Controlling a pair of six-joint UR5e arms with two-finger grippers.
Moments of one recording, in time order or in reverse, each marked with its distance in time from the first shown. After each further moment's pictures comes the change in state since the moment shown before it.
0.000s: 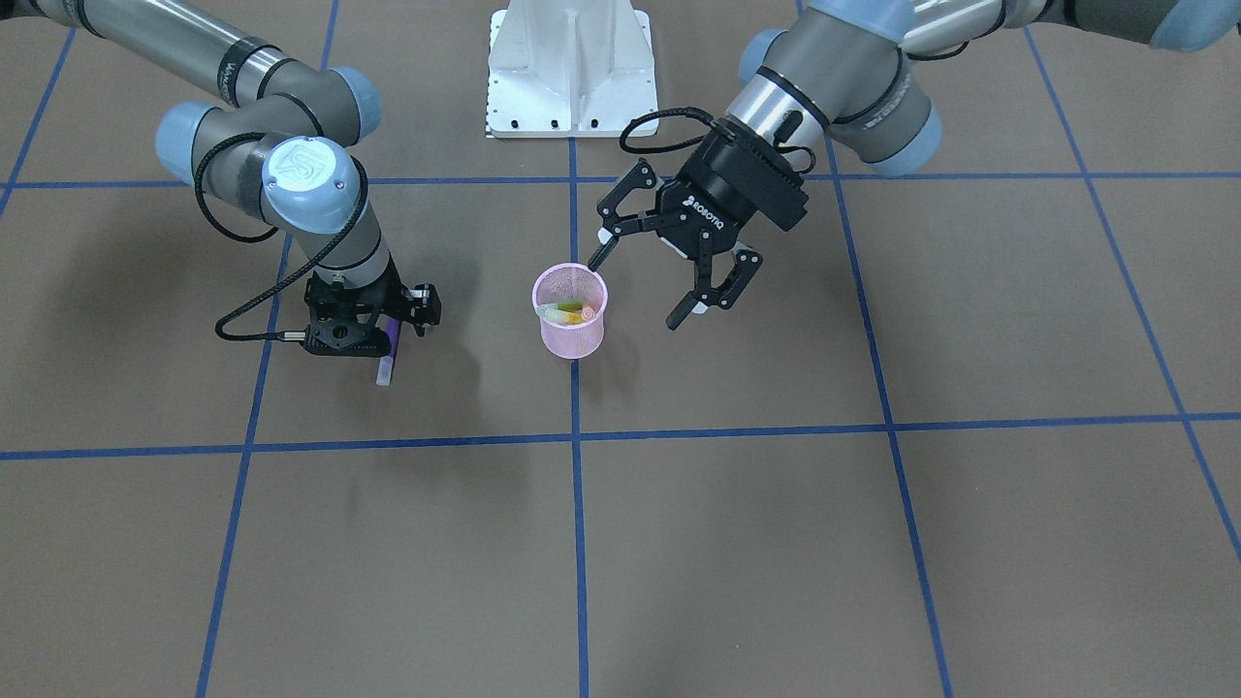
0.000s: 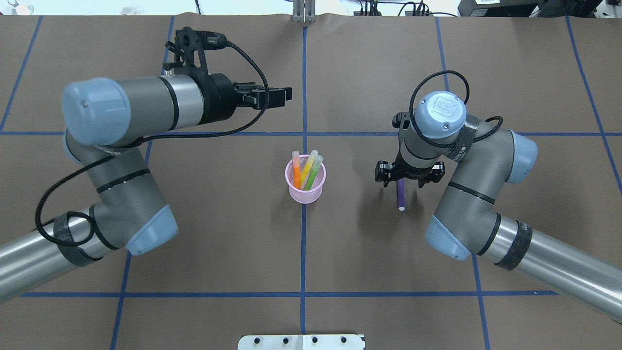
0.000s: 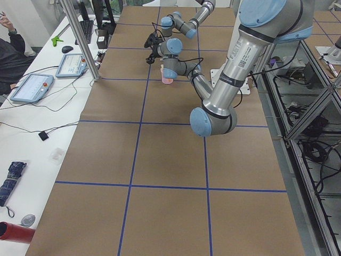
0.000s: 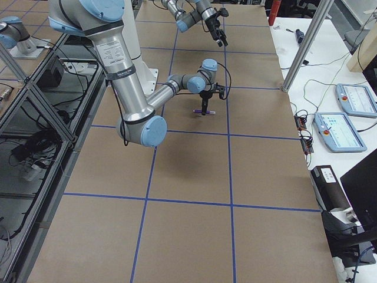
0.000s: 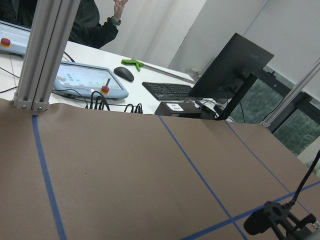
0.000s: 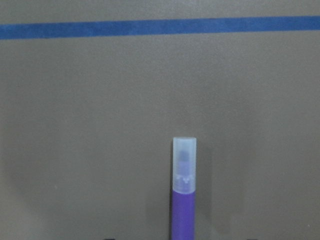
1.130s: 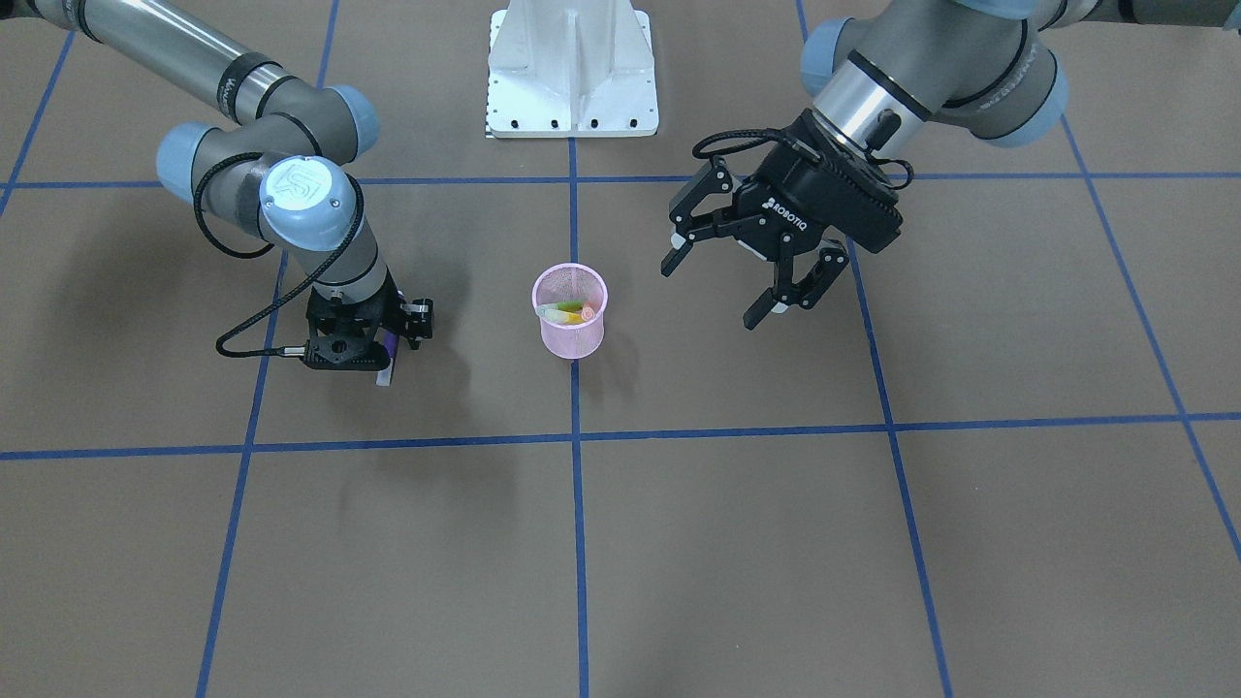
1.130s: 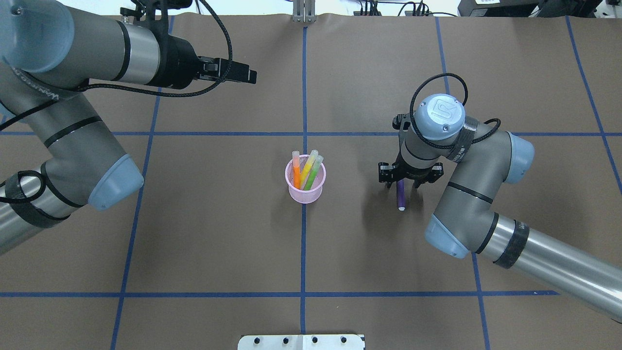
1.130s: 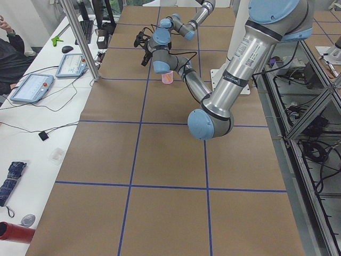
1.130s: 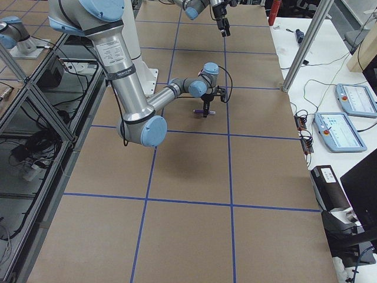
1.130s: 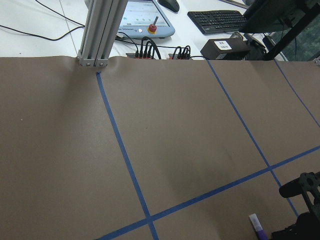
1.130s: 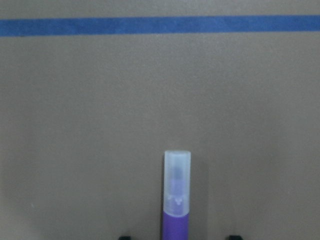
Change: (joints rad) left arm -0.127 0.011 -0.041 0.155 -0.237 0.012; right arm 0.008 0.004 -0.058 0.074 0.000 -0.006
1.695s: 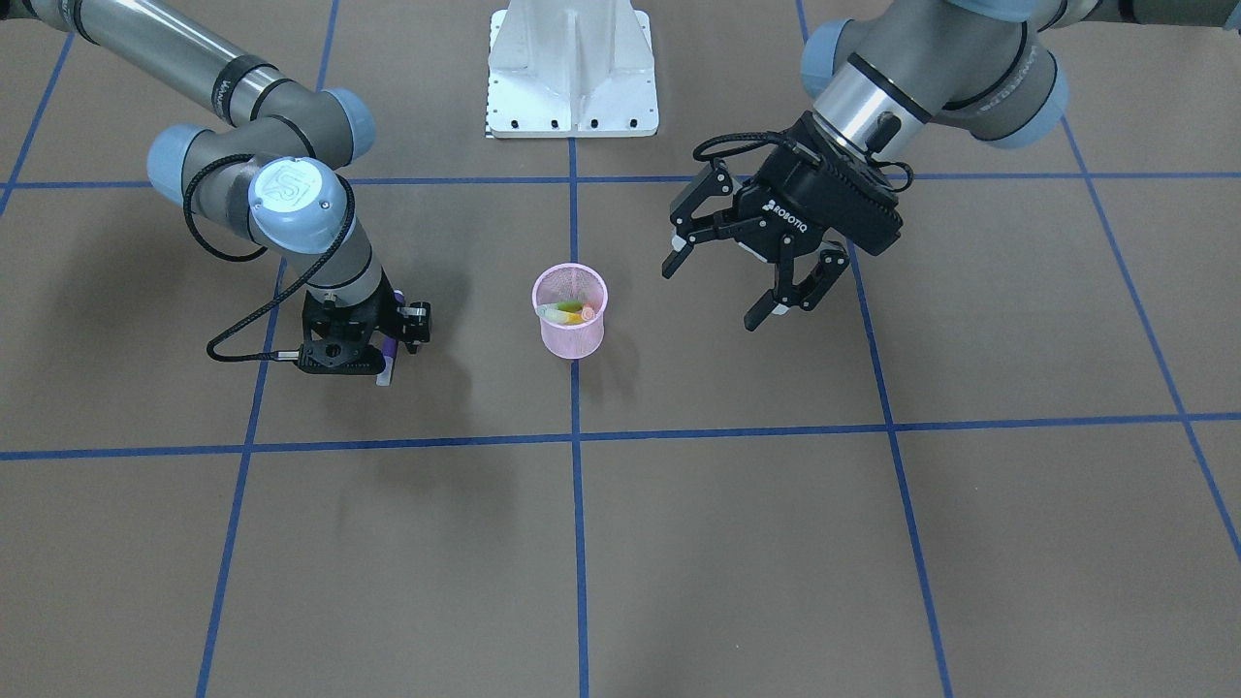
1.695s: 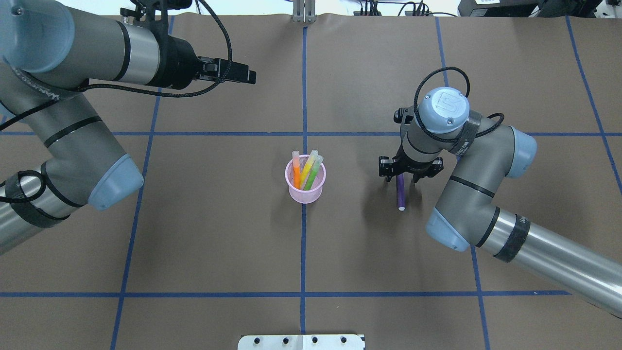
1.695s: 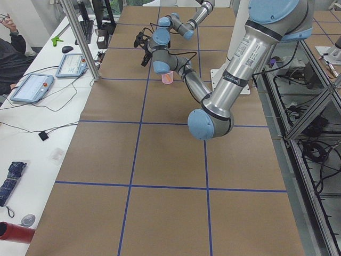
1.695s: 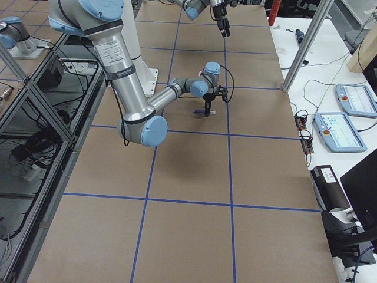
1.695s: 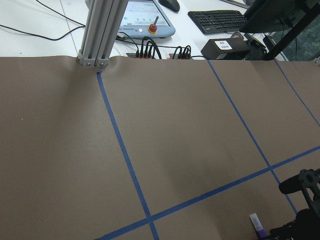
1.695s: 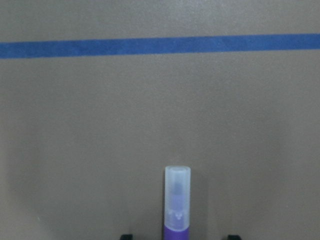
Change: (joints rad) left arm 0.000 0.000 0.003 0.000 0.000 0.000; right arm 0.016 0.004 0.005 0.006 0.018 -0.003
